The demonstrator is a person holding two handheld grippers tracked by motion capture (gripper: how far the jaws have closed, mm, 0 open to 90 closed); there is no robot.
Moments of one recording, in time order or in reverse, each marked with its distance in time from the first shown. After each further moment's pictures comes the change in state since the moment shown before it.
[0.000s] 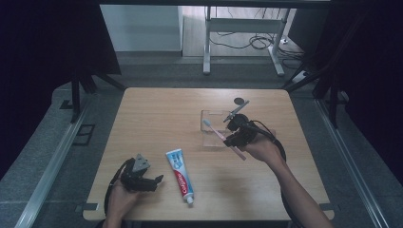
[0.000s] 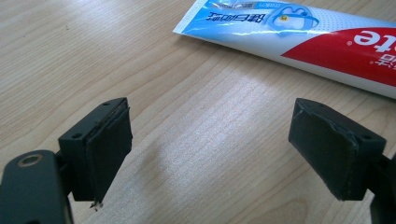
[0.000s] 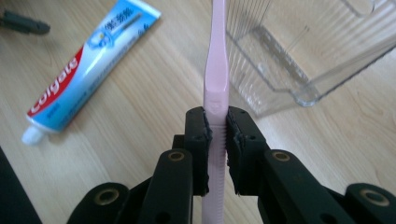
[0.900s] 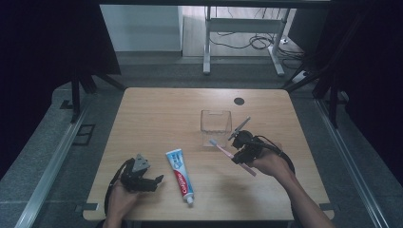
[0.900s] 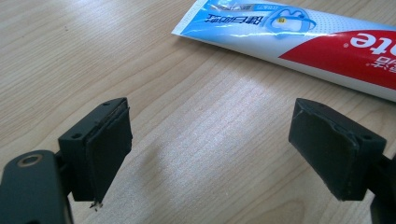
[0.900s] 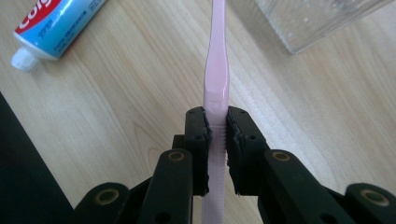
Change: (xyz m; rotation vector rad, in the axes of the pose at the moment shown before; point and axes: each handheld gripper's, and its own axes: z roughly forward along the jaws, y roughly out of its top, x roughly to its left) left arm -0.001 0.000 0.000 -0.004 -0.007 -0.006; right arm 0.012 -0.041 0.012 0.146 0.027 -0.046
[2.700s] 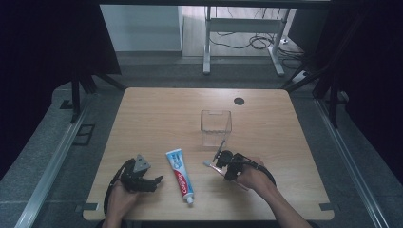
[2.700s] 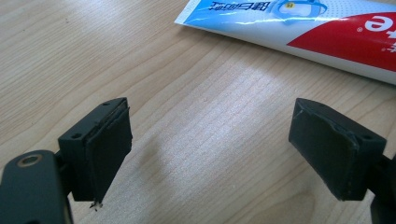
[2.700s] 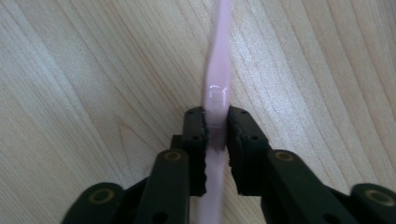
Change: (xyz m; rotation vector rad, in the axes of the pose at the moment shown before) left arm 0.001 -0.002 0.002 0.034 0.014 0.024; right arm 0.029 -0.001 0.089 0.227 -0.048 -0.102
